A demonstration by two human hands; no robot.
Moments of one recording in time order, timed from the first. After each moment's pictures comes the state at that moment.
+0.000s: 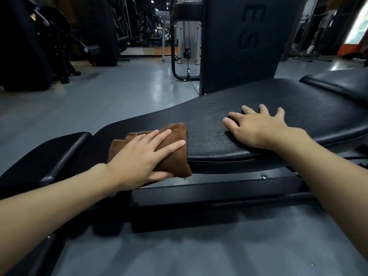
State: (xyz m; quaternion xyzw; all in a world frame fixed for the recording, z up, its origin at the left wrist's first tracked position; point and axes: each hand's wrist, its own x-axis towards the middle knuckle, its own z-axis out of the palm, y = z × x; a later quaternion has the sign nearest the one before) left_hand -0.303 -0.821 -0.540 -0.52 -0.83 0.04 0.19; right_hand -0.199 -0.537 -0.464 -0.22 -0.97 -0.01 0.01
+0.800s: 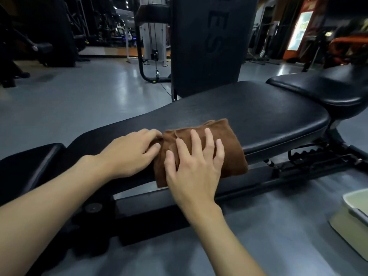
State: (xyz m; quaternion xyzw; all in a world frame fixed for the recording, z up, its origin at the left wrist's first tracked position) left_hand -0.316 -0.816 -0.501 -0.45 -0.88 -0.13 0.04; right_hand -0.193 -0.703 -0.554 -0.23 -0.88 0.04 0.41
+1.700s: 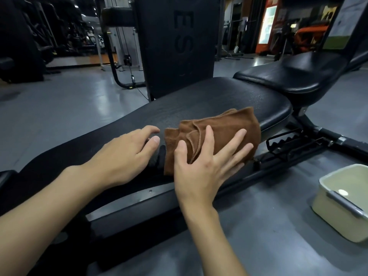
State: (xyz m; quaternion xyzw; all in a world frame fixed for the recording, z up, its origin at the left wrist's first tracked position) left_hand -0.272 -0.749 -0.476 -0.47 -0.86 -0.19 0.02; right_hand -0.179 -0.643 -0.557 -0.42 -0.70 0.20 0.53
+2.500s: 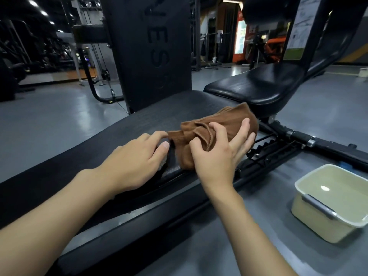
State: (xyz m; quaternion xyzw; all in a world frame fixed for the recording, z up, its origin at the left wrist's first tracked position) left_hand -0.240 -0.661 -0.459 -0.51 -0.85 -0.15 0.00; right_hand -0.133 -0.535 -0.520 -0.40 -0.69 0.29 0.53
